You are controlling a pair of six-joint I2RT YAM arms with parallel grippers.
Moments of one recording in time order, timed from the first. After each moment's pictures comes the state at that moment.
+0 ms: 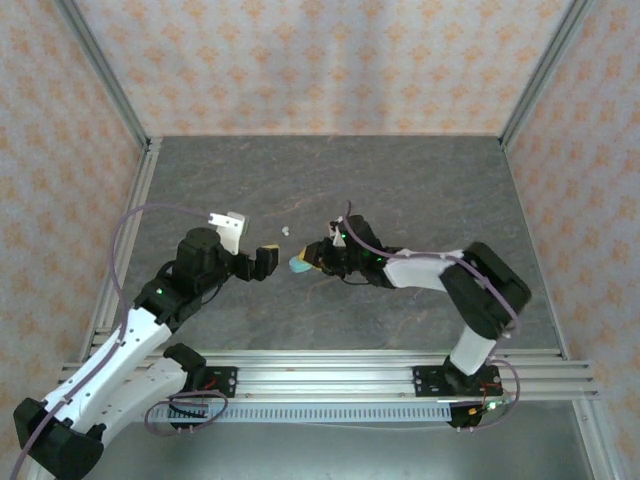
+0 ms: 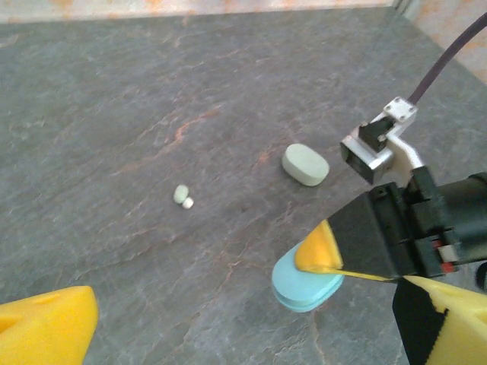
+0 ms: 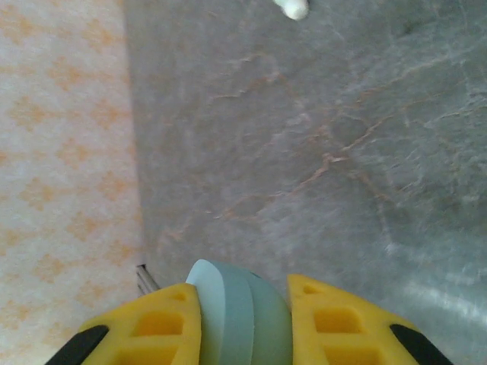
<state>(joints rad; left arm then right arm) -0.45 0.77 0.67 -0.40 0.02 -0.22 0.73 1.74 0.83 0.31 -0.45 1.11</state>
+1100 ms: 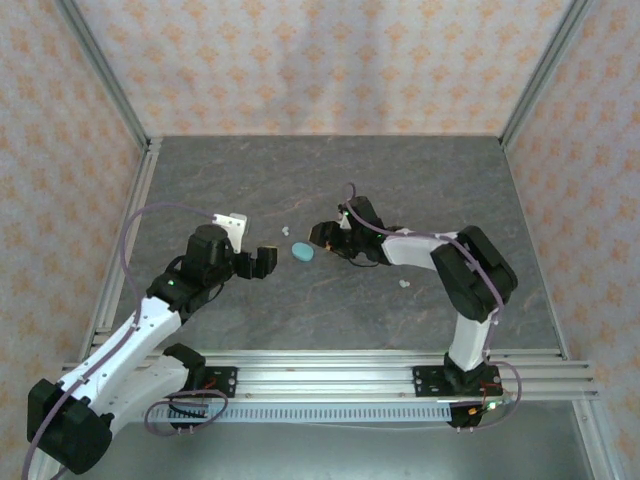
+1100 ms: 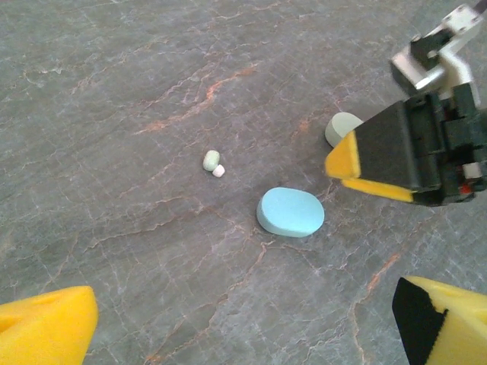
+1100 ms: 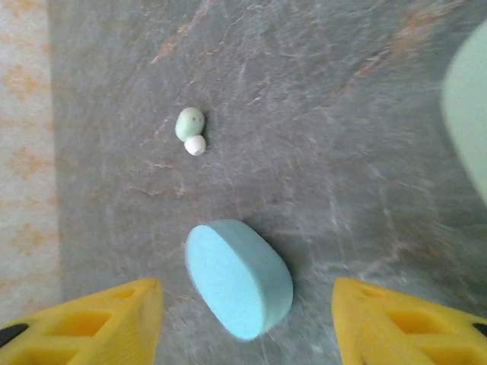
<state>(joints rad) -0.40 0.88 0.63 -0.36 0.02 -0.23 0.61 1.81 1.00 0.06 -0.36 0.87</state>
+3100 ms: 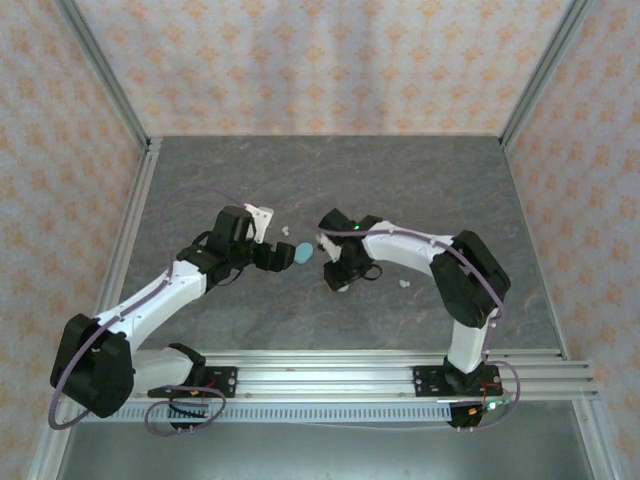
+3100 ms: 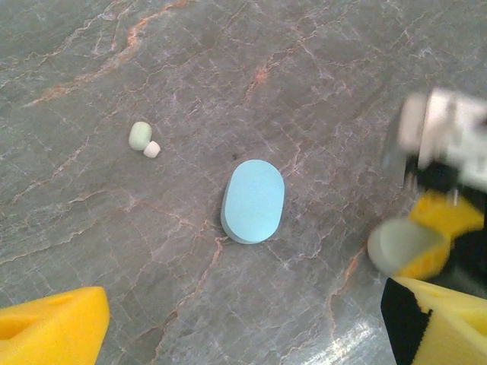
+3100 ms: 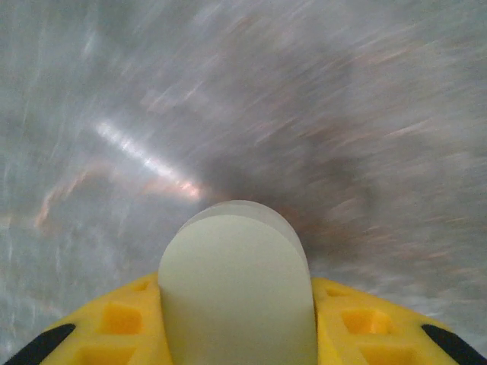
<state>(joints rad) -0.40 1.20 0.74 -0.31 0.19 -0.19 0.78 1.82 1.21 -0.80 -0.15 0.14</state>
